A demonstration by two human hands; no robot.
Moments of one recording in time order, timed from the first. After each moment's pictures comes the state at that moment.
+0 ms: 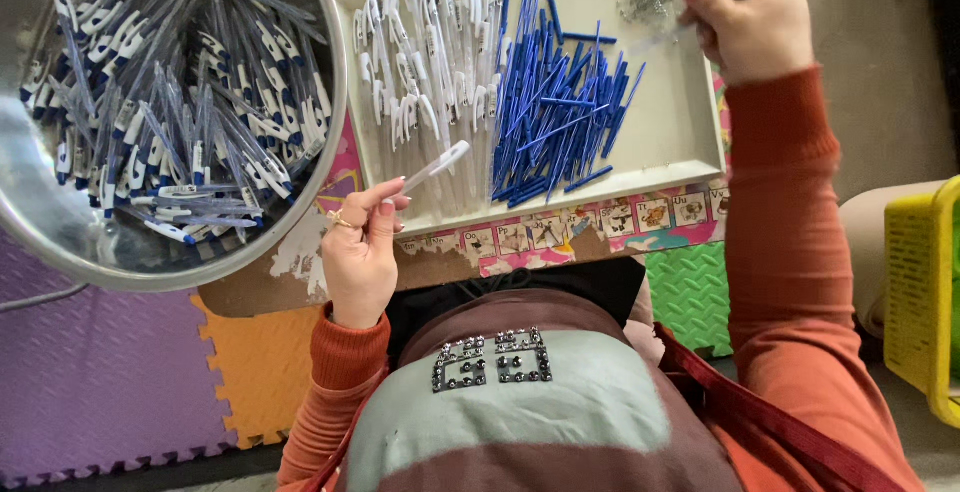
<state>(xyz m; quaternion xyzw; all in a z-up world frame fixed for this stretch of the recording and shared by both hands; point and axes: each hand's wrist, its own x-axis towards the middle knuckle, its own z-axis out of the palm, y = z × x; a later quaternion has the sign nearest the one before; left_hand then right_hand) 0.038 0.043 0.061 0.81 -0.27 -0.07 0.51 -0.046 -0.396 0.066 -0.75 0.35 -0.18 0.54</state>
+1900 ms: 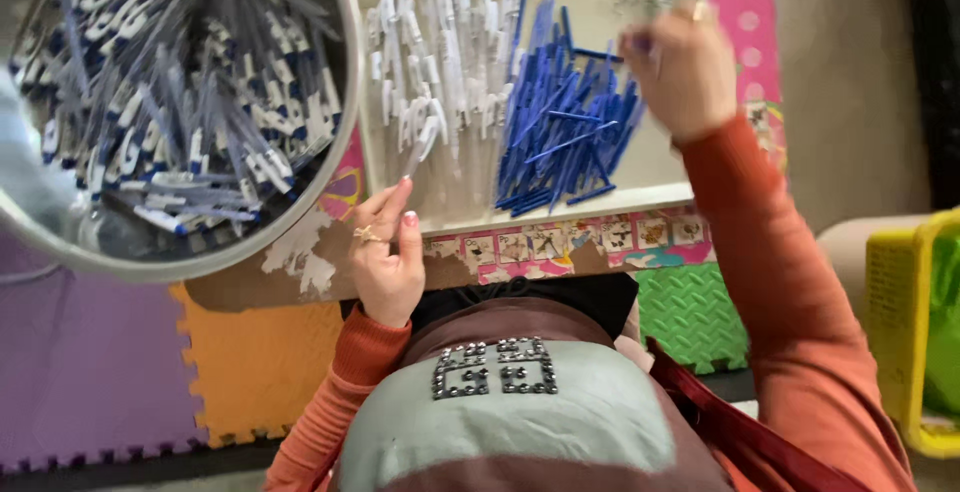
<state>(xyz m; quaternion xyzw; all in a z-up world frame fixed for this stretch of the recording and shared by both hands) 0.019 0.033 0.019 0.83 -0.27 0.07 0.49 -0.018 -0.383 0.004 -0.96 0.08 -0.23 0.12</state>
